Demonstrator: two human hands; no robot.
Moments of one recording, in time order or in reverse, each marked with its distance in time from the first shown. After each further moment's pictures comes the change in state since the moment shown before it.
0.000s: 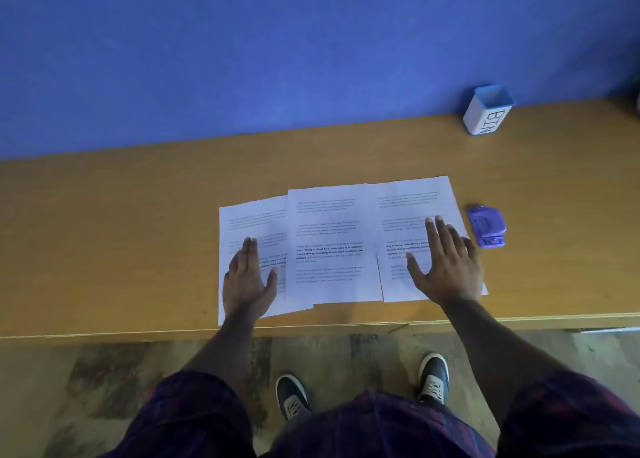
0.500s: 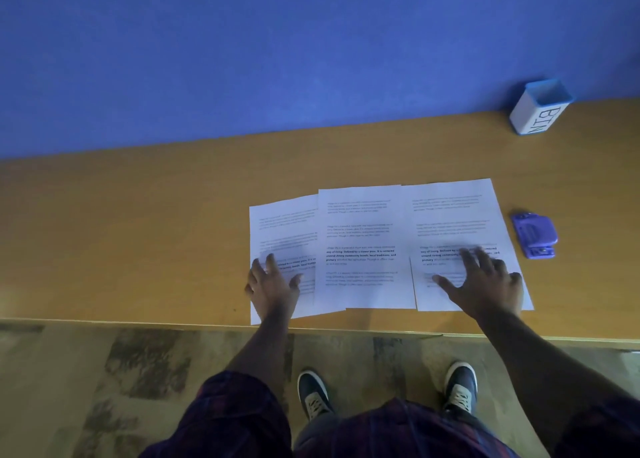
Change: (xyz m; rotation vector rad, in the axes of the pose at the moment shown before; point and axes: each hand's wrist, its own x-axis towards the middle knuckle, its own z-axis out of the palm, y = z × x) left_hand 0.002 0.005 0.009 -0.075 -0.054 -0.376; right_hand 0.002 -0.006 0.002 -0.171 -0.393 0.160
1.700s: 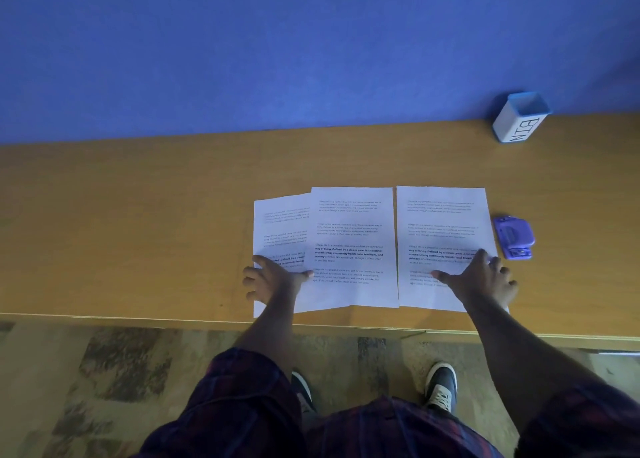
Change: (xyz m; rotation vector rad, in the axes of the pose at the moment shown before) left_hand 0.004 0.044 0.001 -0.113 -0.119 -0.401; right_hand 0.001 -0.005 -0.034 0.220 -0.174 0.419
